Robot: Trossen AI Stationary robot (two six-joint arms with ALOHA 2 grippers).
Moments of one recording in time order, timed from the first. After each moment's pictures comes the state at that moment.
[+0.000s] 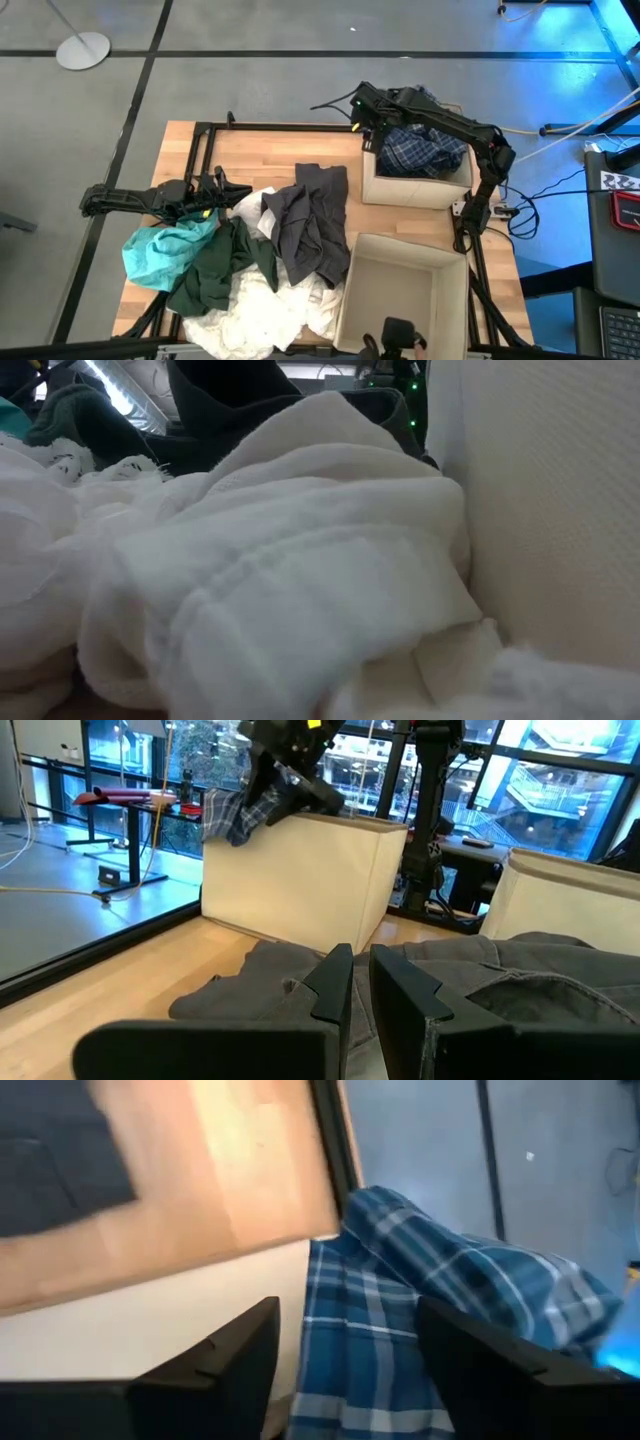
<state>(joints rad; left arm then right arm) -0.07 0.02 0.02 0.03 -0.38 -0.15 -0.54 1.80 1.75 -1.12 0.31 -0.40</state>
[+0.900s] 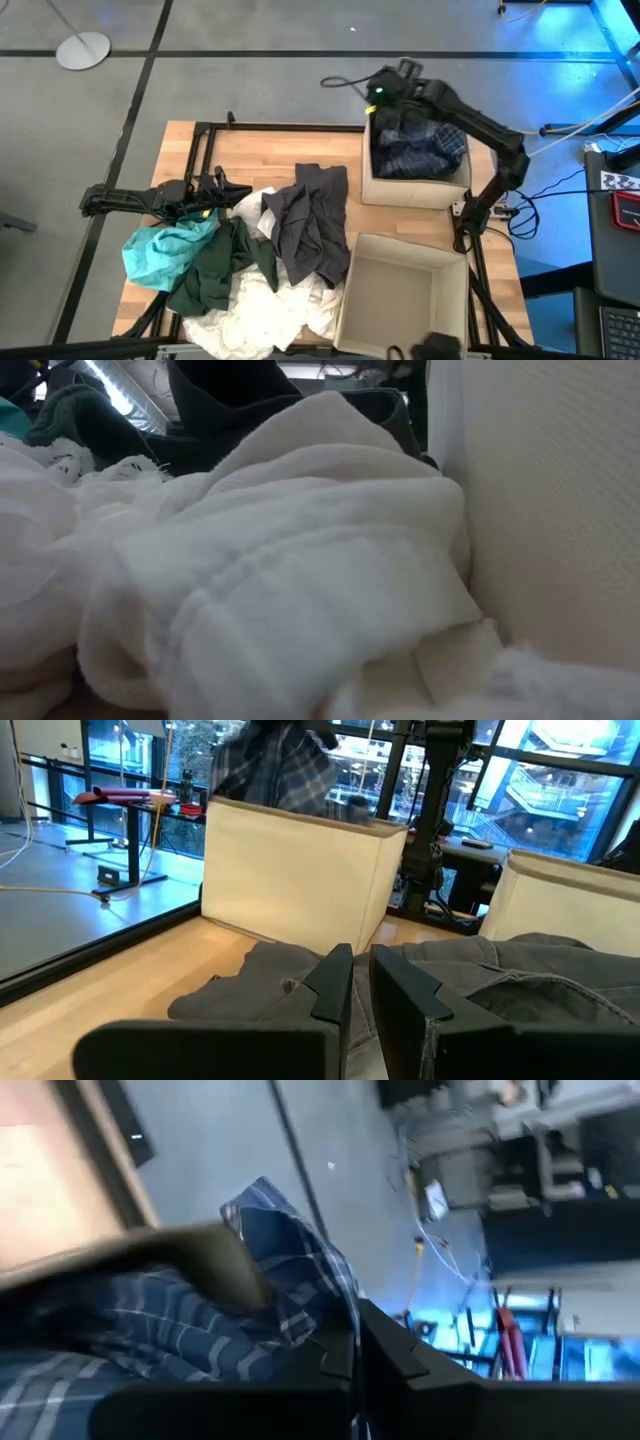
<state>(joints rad) -0.07 0.02 0.02 0.03 -0.38 -0.16 -0.49 1.67 1.91 -1.15 0.75 -0.44</state>
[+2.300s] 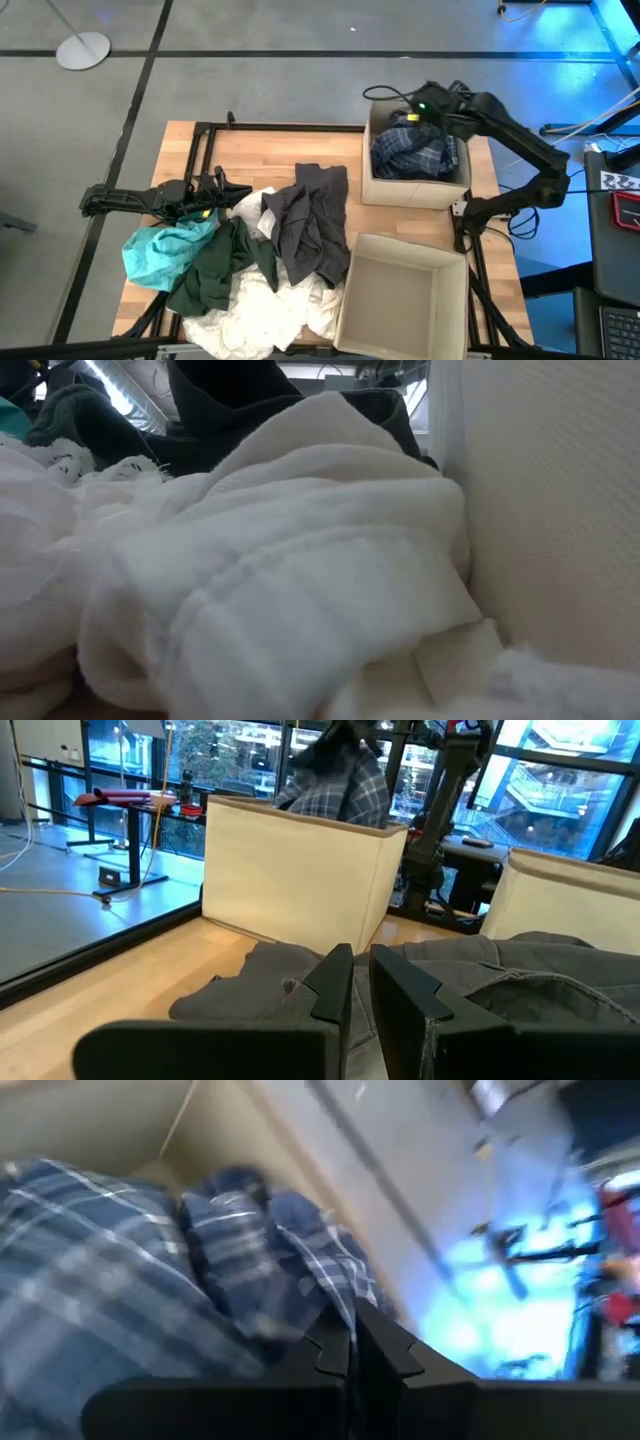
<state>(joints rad) -0.07 0.02 0.02 0.03 -0.38 -0.15 -0.55 1.34 1.59 -1.32 0.61 -0.05</state>
